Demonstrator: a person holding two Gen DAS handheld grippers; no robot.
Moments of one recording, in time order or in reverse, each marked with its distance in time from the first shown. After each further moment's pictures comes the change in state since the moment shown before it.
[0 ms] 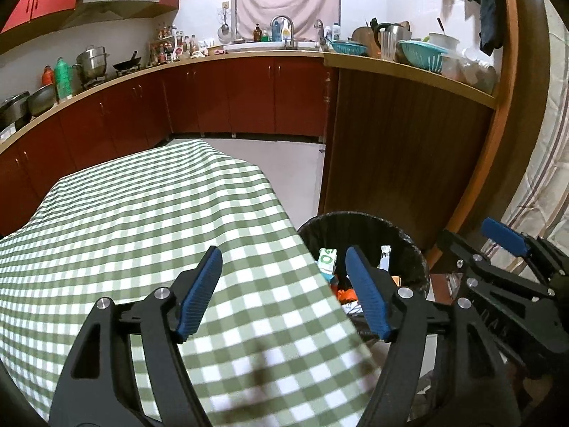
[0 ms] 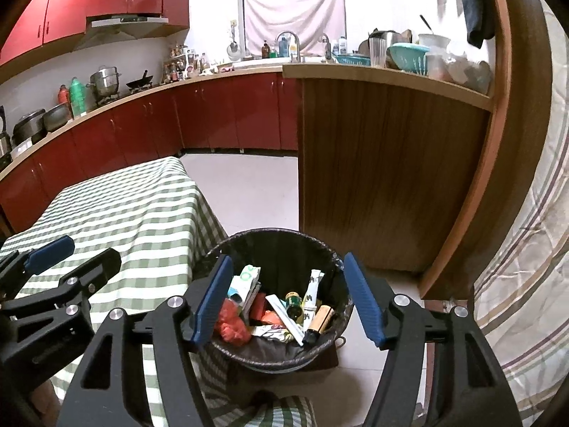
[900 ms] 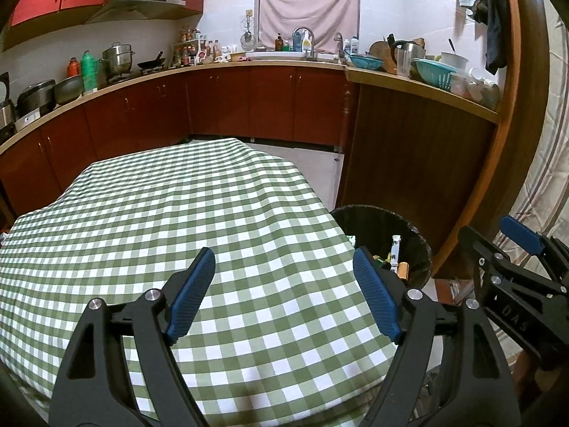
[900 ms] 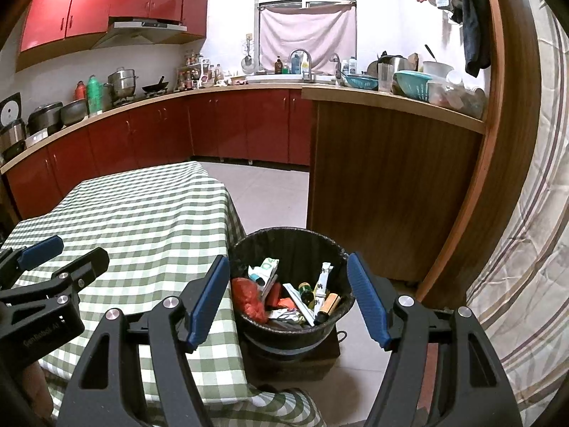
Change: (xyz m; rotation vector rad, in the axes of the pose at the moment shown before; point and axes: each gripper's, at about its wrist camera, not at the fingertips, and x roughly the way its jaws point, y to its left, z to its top) left arm -0.064 0.037 -0.037 -0.058 -0.035 0.045; right arm -0.062 0.032 -0.024 -0.050 -0.064 0.002
